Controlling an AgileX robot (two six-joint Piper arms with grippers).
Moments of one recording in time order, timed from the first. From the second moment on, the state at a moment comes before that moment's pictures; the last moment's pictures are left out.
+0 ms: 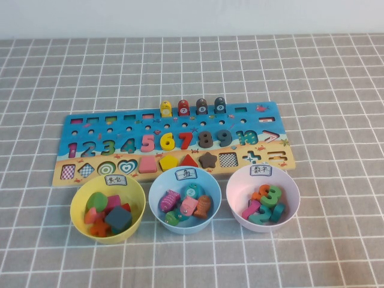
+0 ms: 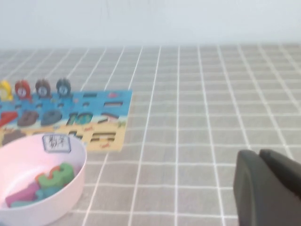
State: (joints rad) right arm 0.18 0.17 0.02 -0.30 0.02 0.41; left arm -0.05 -0.01 0.02 -0.03 0.37 0.08
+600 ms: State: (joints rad) right arm 0.18 -0.01 0.03 -0.22 0.15 0.35; left arm -0.05 -0.01 0.02 -0.03 0.37 0.08
